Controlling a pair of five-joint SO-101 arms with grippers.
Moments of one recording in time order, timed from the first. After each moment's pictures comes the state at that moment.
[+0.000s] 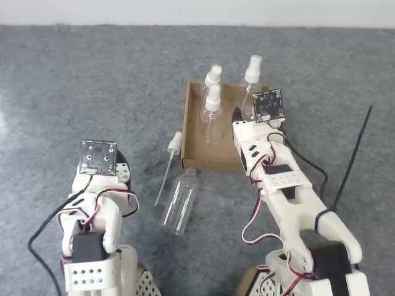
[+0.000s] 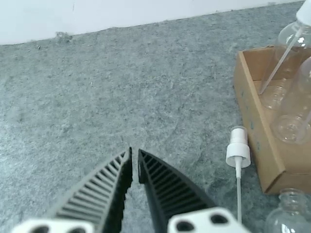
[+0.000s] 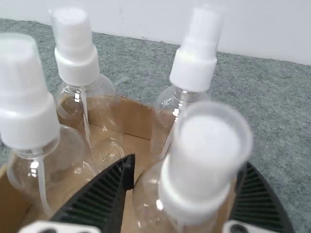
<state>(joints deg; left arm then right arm) -10.7 -91.5 82.2 53.3 -5.0 -14.5 -14.4 59.4 -11.5 1.0</state>
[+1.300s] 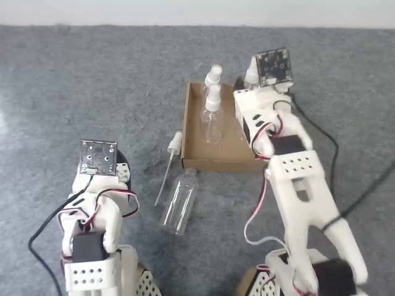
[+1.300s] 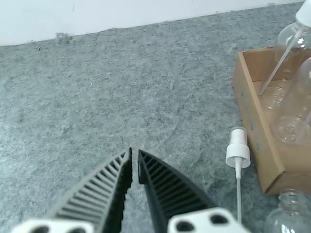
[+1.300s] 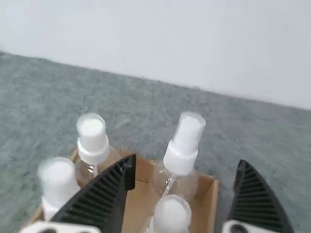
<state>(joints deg) -10.7 -91.5 82.2 53.3 -5.0 -14.5 -24.3 36.0 20.8 1.5</state>
